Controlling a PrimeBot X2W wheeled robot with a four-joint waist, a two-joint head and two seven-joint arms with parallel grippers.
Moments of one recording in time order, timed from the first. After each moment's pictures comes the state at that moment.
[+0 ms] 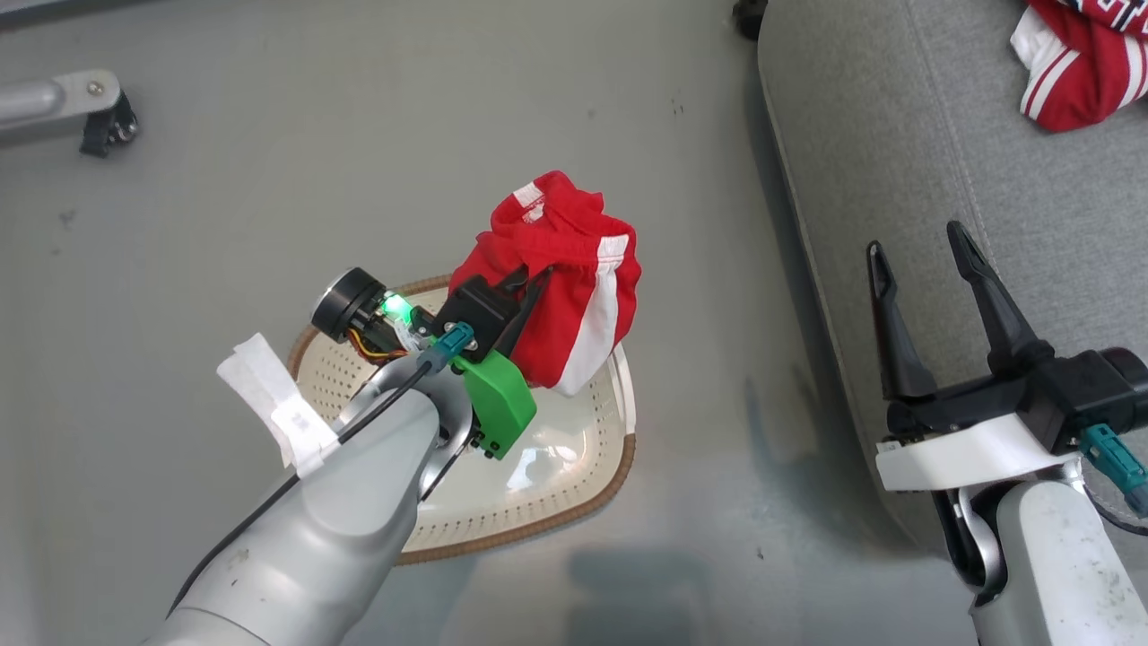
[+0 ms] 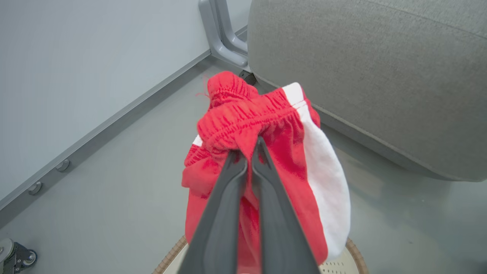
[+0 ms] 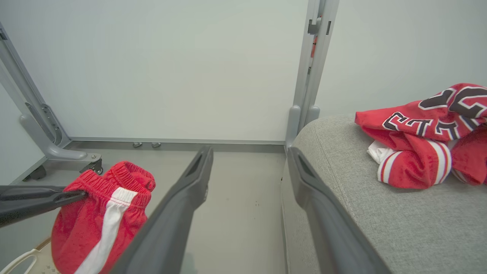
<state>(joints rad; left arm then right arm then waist) -0.78 0.12 -0.84 0.81 -0.31 -0.11 -0.26 -0.22 -0.07 0.02 -0.03 0.09 0.13 -0.26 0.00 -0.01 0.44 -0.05</state>
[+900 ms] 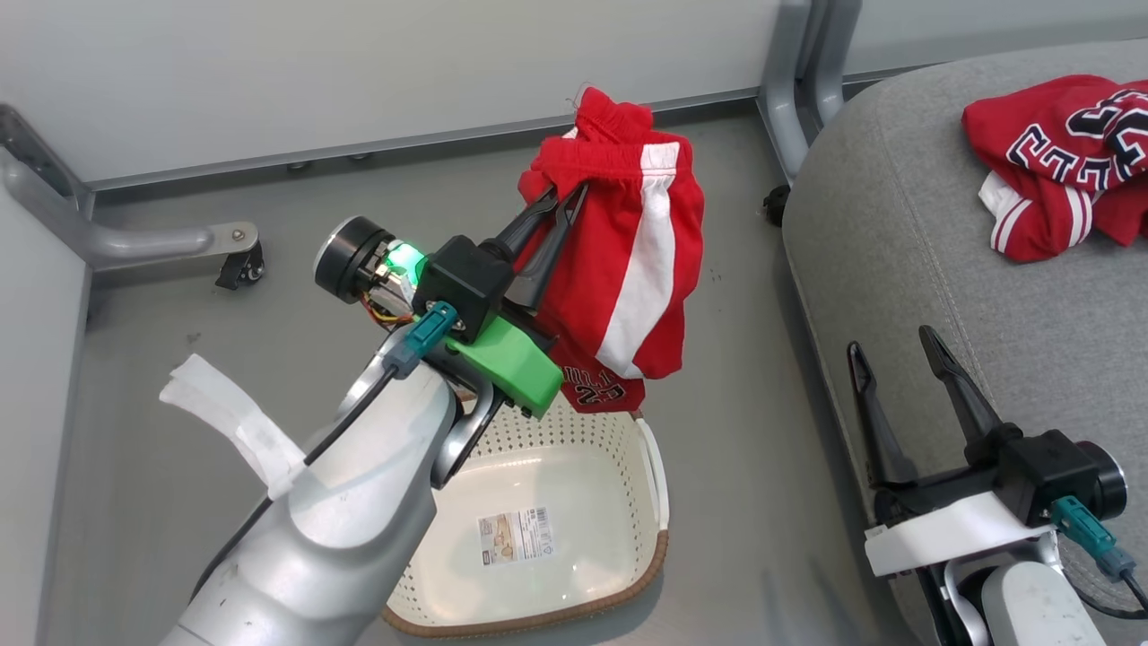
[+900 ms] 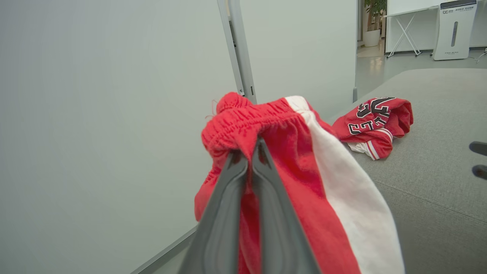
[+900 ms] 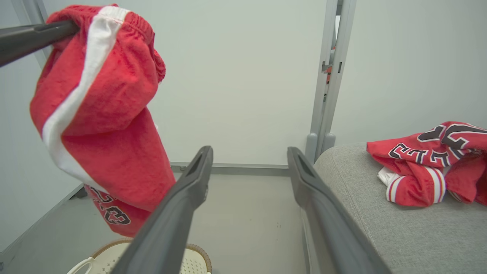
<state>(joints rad) -0.71 0.13 -0.68 0.44 -0.31 -0.07 -0.26 -0.07 -0.06 0.03 0.00 0.12 0.13 -0.26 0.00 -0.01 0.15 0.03</state>
